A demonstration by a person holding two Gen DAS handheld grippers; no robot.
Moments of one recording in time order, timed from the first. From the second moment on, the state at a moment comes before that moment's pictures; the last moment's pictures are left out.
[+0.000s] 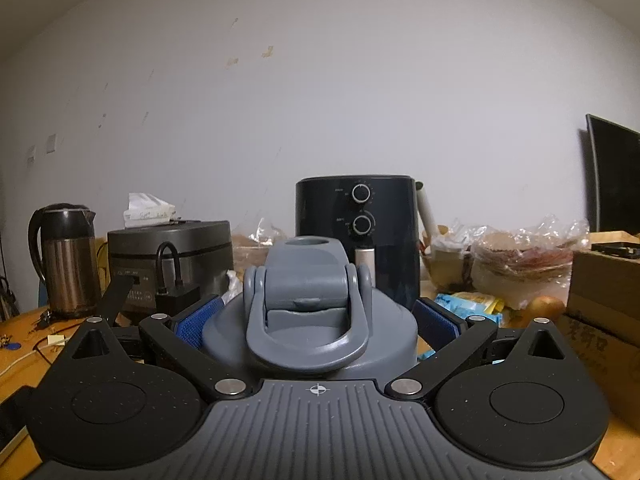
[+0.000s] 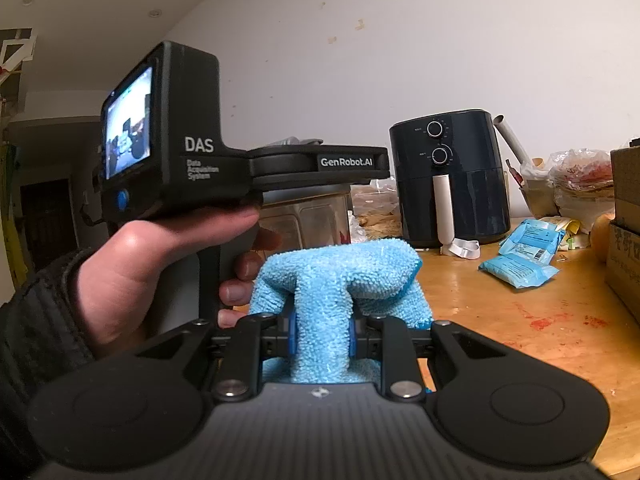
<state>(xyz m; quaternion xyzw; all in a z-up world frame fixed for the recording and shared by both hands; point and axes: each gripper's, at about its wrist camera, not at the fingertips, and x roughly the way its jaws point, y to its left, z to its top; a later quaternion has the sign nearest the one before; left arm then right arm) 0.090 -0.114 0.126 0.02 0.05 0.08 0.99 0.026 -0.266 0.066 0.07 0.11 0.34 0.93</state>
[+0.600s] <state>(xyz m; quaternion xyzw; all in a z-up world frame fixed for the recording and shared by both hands) 0.089 -0.111 0.127 0.02 0.05 0.09 0.99 0.027 -0.266 0.066 0.08 0.11 0.35 0.93</state>
